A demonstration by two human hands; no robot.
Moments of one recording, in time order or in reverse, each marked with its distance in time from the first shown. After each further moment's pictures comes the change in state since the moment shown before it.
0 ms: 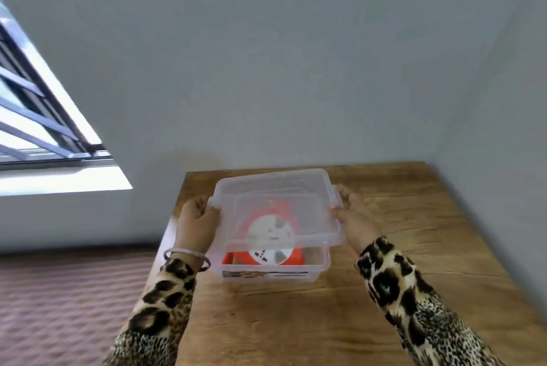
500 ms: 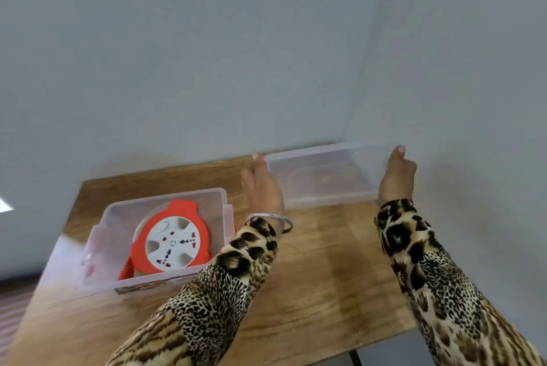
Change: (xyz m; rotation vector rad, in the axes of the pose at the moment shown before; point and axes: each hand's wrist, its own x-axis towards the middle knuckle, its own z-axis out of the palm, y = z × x) left_hand -0.125 0.109 0.242 -0.520 -0.216 -0.111; right_hand 0.001 -0.056 -0.203 -0.092 0.872 -0.152
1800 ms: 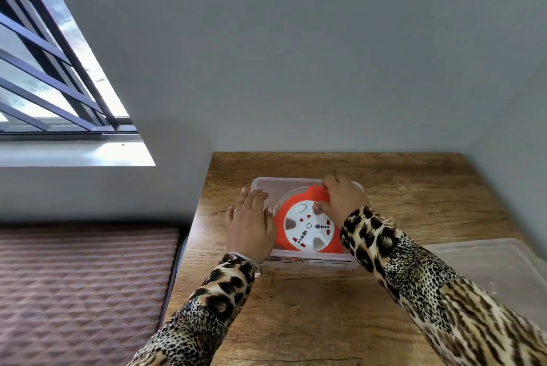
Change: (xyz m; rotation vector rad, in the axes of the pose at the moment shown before) left_hand 0.077 -0.014 -0.299 1.189 0.087 0.522; right_hand -0.188 0.057 0.222 -1.127 -0.815 -0.890
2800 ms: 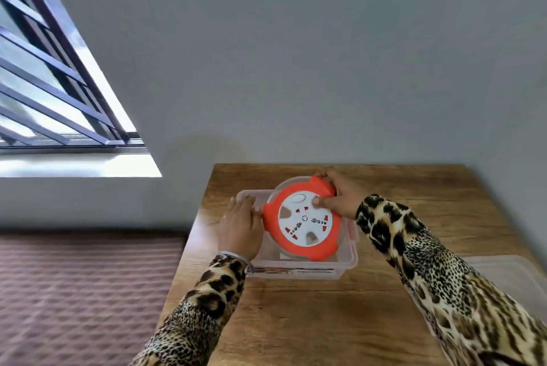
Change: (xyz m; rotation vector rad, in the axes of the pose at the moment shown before) left_hand 0.015 0.014 -0.006 -0.086 0.023 -0.127; right_hand 0.008 0.021 -0.054 0.651 -0.267 -0.010
